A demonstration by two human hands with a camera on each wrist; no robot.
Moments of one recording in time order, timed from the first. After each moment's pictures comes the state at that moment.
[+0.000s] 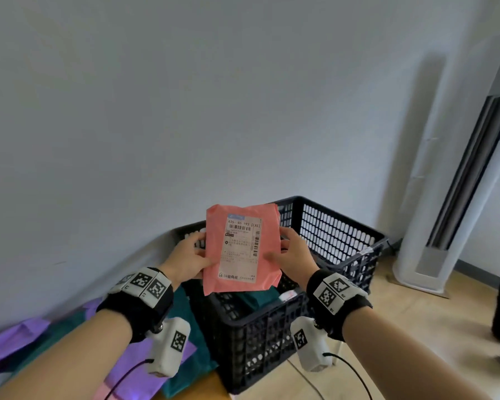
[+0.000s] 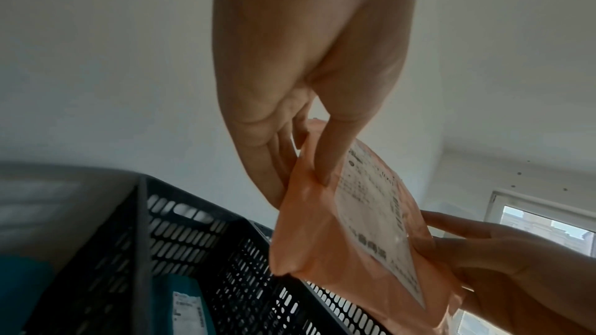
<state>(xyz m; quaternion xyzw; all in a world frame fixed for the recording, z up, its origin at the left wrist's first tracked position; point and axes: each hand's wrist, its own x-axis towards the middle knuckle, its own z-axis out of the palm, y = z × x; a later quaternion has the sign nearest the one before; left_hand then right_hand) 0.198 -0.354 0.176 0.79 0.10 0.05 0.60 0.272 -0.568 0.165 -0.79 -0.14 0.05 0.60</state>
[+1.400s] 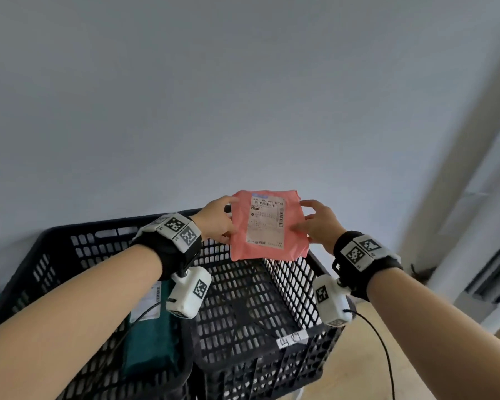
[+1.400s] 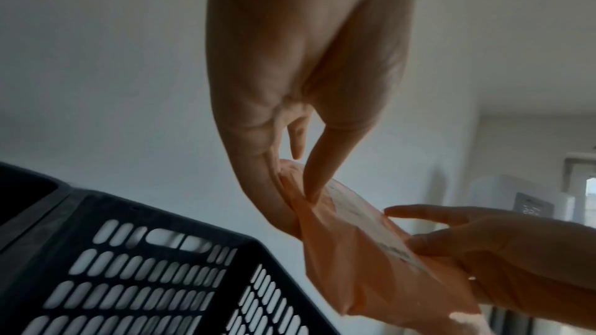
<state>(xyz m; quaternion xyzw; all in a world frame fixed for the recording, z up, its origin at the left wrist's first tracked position) 0.614 -0.583 0.189 0.82 0.18 0.01 0.55 0.723 -0.779 0.182 -0.83 -0.14 0.14 0.52</state>
